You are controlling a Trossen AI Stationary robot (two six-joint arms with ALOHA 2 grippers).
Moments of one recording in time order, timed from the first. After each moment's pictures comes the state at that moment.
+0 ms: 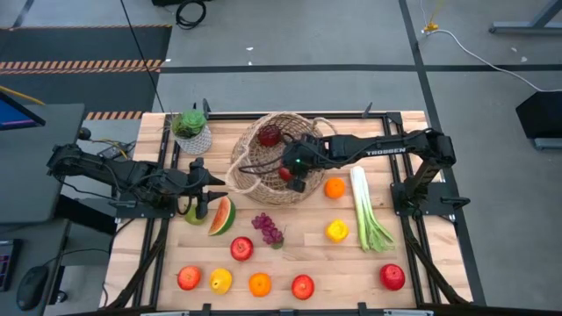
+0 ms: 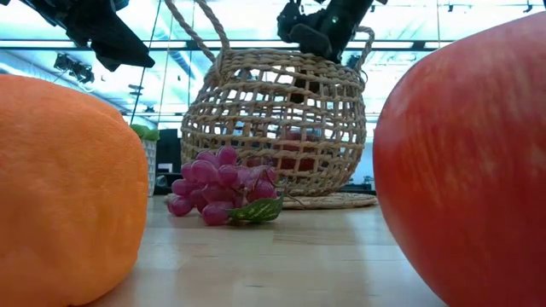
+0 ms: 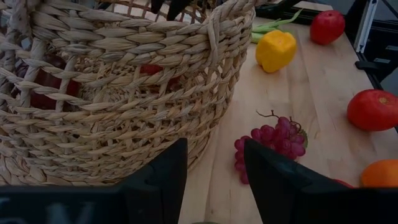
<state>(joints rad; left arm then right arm) -0.25 0.70 0.59 -0.42 -0.36 -0.30 -0.06 1.71 1.45 -0.69 0.26 0.13</state>
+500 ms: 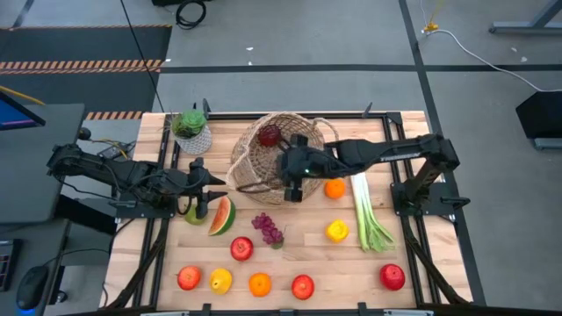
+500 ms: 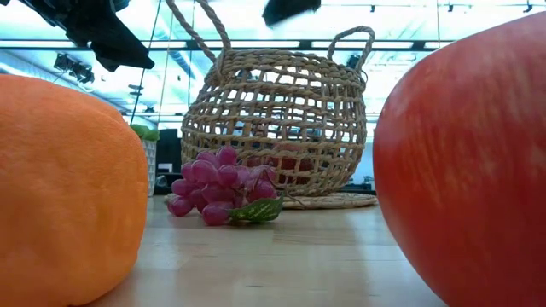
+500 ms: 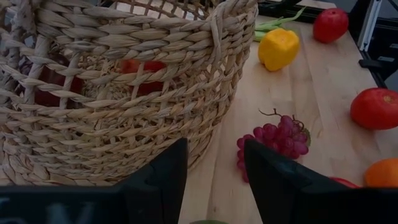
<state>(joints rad) -0.25 0.70 0.59 -0.42 -0.37 -0.30 0.12 1.71 1.72 -0.73 0.37 -0.04</state>
